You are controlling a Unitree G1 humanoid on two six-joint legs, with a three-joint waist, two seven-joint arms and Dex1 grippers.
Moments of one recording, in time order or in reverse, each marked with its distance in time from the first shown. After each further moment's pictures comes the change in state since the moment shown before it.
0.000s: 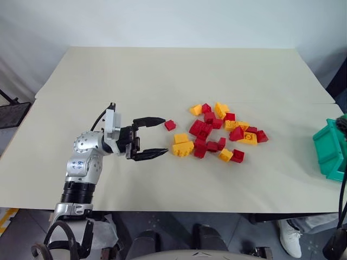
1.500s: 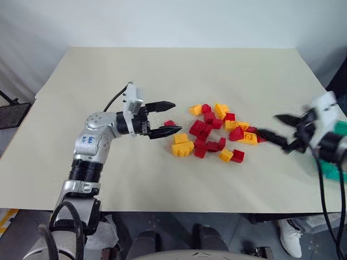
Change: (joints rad) left arm -0.112 0.006 -0.025 0.049 0.077 0.255 0.161; right arm 0.164 -0.118 0.432 -0.287 0.450 -0.169 0.519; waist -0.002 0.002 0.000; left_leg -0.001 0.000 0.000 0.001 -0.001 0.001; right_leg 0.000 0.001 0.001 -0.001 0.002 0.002
